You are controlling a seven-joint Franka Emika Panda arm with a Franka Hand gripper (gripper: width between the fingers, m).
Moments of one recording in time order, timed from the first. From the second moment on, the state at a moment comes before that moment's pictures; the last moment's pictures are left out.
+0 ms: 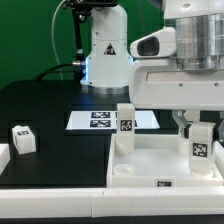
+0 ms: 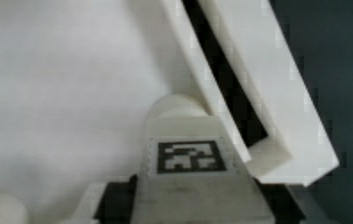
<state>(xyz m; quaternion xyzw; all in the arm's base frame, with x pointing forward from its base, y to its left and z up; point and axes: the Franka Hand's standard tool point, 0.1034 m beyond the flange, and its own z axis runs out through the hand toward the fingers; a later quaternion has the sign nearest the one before) 0.625 0.099 0.079 -0.92 0.39 -0.01 0.08</state>
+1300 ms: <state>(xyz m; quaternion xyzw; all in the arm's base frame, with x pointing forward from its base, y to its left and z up) 0.631 0.124 0.082 -0.90 0.43 -0.03 0.10</state>
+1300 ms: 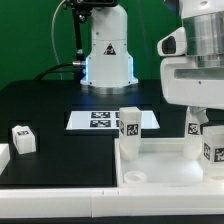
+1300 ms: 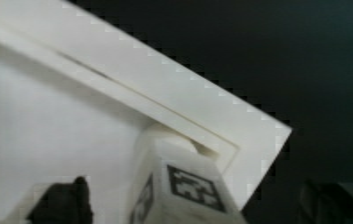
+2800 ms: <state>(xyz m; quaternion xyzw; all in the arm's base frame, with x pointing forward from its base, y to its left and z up) 0.651 0.103 0.075 -0.96 0.26 -0.05 0.05</state>
